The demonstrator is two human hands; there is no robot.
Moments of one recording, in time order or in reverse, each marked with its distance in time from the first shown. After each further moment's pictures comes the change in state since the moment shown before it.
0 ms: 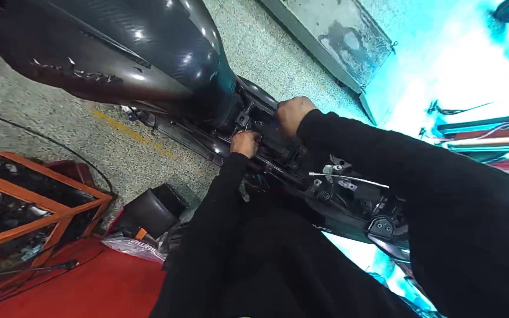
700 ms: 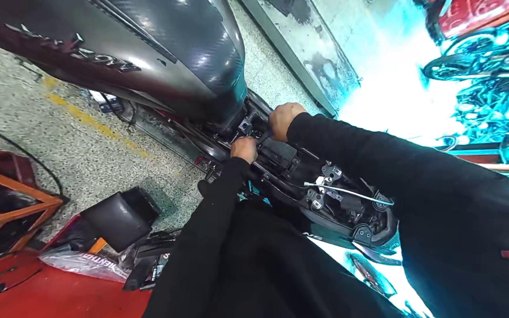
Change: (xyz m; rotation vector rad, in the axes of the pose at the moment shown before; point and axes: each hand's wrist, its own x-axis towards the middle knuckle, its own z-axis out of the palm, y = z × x) left_hand 0.004 -0.002 -0.007 -0.080 -0.080 -0.039; right_hand 0.021 -0.052 -0.052 -0.158 -0.208 0.120
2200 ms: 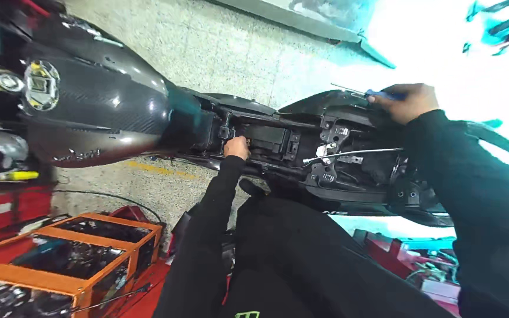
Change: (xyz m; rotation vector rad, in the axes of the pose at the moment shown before) left_hand 0.012 0.043 -0.001 0.417 -0.186 -0.153; right_hand -0.134 0.241 0.297 1.116 0.525 0.568
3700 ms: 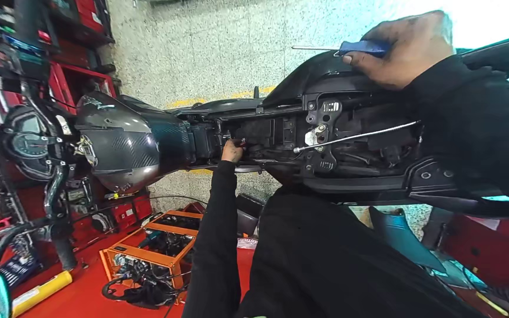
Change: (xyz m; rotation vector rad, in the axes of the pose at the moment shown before) left_hand 0.010 -0.008 0.001 -0.297 -0.017 -0.083; right_hand 0.006 0.028 0.023 0.180 0.095 -0.273
